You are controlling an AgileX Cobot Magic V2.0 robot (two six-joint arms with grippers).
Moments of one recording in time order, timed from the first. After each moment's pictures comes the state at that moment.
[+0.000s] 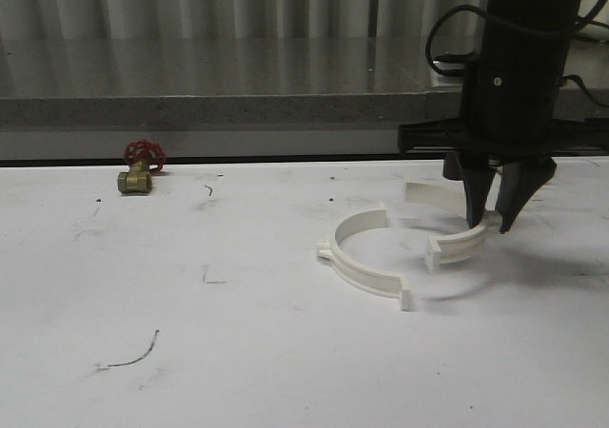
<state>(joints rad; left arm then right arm) -0.62 0.49 -0.58 -0.17 0.75 0.25 0.33 1.91 -1.38 -0.08 0.93 0.53</state>
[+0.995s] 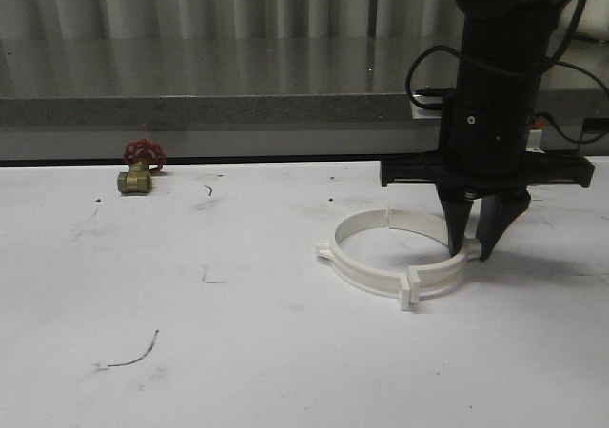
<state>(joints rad) -0.62 0.49 -0.58 -0.17 0.75 0.25 0.35 1.99 -1.38 -0.08 0.88 0.56</state>
